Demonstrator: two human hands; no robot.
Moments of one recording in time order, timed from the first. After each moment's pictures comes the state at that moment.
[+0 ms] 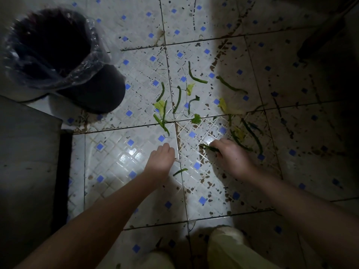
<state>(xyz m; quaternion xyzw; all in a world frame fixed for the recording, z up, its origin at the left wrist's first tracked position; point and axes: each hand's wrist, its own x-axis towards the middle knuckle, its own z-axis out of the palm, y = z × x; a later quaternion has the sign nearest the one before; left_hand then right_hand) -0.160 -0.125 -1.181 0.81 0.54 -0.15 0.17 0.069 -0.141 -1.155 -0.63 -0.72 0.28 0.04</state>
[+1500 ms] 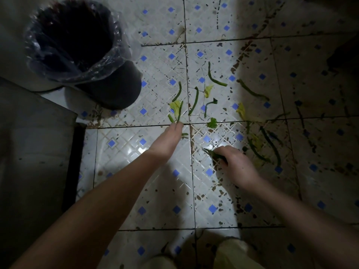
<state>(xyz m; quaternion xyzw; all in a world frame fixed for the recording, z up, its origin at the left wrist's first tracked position) -0.174 -0.061 -1.186 0.77 0.59 0.00 0.25 0.041 -0.132 -1.159 -0.63 -0.70 0.33 0.03</state>
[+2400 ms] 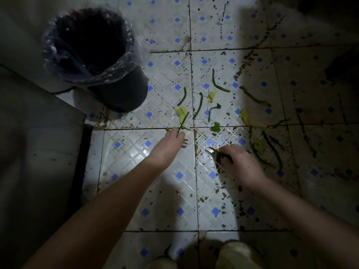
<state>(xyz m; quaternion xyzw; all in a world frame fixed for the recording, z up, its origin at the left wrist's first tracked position) -0.186 -0.075 -1.168 0.81 0.56 -0.07 0.18 0.042 -0.125 -1.142 -0.64 -0.71 0.31 0.01</state>
